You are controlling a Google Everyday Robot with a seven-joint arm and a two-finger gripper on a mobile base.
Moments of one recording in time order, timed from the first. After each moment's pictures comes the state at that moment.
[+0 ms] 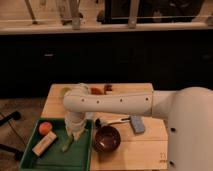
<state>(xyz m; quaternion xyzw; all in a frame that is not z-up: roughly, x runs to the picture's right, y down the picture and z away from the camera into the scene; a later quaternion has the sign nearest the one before) -0.164 0.225 0.711 -0.31 -0.31 -0.41 0.80</state>
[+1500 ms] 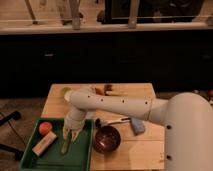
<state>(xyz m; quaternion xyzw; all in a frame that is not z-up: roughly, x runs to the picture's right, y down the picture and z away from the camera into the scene) -0.187 0.234 0.723 -0.27 -0.45 -0.46 0.72</state>
